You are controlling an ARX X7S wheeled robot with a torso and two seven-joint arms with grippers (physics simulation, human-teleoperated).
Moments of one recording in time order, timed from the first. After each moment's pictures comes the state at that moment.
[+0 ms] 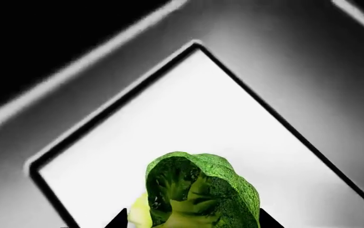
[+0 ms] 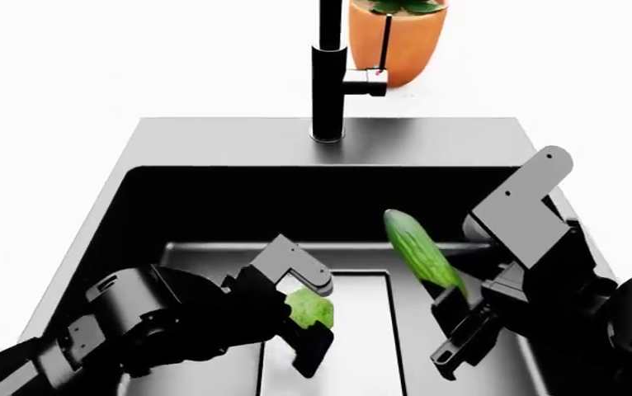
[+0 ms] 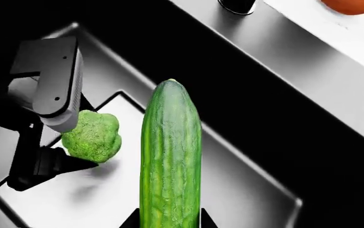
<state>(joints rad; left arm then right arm) -0.99 -0.44 1.02 -0.10 -1.12 -0.97 -0.11 1.35 1.07 -0.92 -0.58 1.84 1.10 0.61</state>
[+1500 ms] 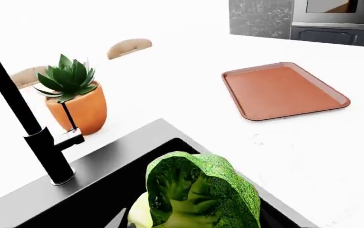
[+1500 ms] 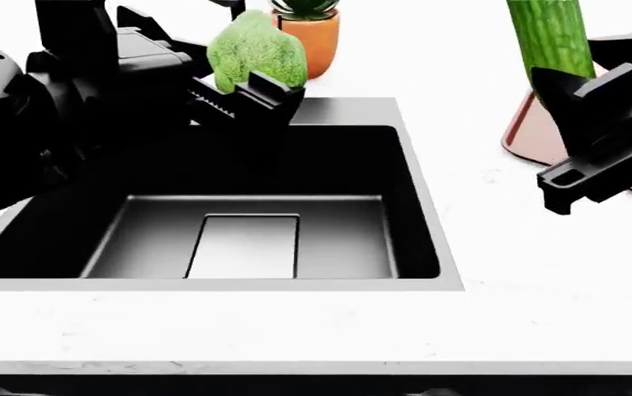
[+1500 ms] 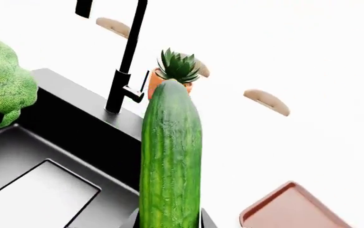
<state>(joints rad) -1.62 -0.65 0.64 0.19 -1.88 -1.18 -0.67 1.94 1.07 -0.80 -0.42 2.26 1.21 0.98</state>
